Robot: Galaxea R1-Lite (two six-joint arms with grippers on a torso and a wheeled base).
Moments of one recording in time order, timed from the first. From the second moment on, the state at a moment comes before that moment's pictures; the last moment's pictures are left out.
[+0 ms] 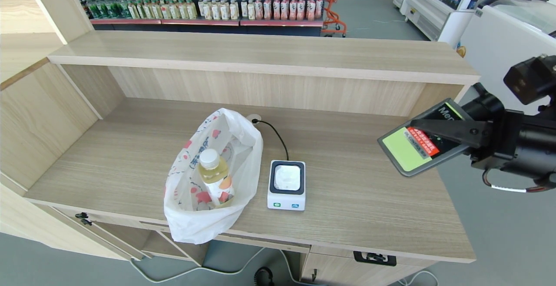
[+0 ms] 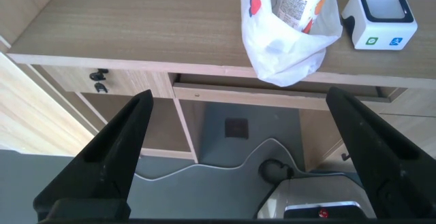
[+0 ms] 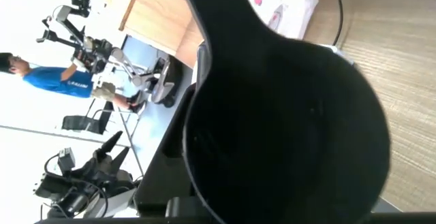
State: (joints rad) left arm -0.01 0.00 0.00 0.04 -0.04 0.03; right arm 0.24 1.32 -0.71 -0.54 0.66 0.56
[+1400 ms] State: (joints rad) left arm -0.01 0.00 0.00 0.04 -0.04 0.03; right arm 0.29 1.41 -0.71 -0.54 0.64 0.51
